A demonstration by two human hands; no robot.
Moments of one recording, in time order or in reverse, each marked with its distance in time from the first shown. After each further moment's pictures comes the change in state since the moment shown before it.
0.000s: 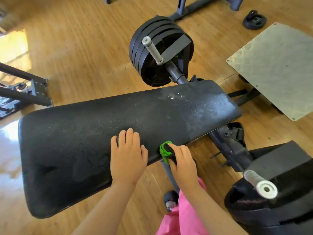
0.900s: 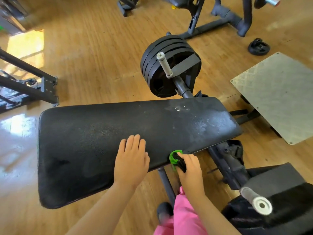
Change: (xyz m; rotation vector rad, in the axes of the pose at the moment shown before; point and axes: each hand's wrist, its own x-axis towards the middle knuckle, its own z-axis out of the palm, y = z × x) left_hand -0.003 -0.010 -0.004 -0.079 -0.005 0.055; right_hand 0.008 0.003 -0.024 0.038 -0.080 0.143
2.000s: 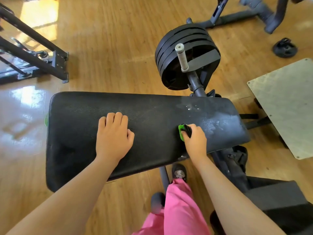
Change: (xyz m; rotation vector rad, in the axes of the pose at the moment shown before) left_hand 0.032 -0.064 -0.025 0.097 0.000 -0.191; right_hand 0.116 -0.024 -0.007 -0.135 -0.139 0.164
